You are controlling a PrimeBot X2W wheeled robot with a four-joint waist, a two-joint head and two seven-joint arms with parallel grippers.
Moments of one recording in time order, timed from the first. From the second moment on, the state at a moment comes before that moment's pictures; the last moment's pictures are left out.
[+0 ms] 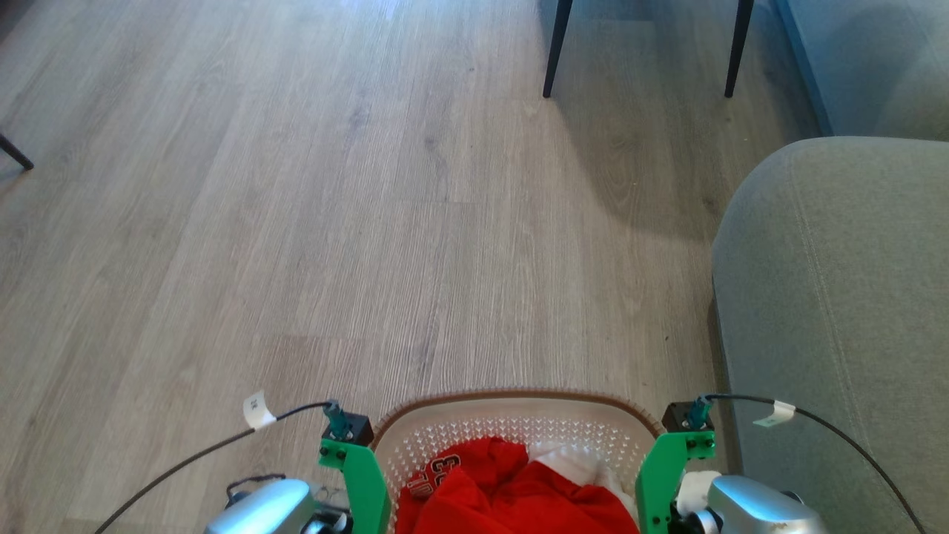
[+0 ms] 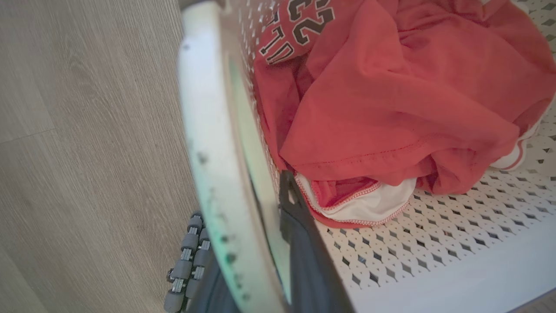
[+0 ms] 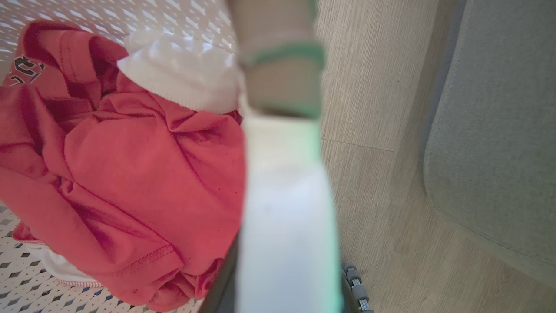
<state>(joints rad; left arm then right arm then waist) -0.51 0.15 -1.29 1.00 -1.16 -0.12 0.42 -0.52 -0.08 1.07 1.19 1.12 0.11 0.27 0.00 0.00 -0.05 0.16</state>
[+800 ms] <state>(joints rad) -0.51 0.14 -1.29 1.01 -1.16 -0.12 0.38 -0.54 -0.07 1.10 1.21 1.14 0.11 0.24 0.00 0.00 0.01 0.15</state>
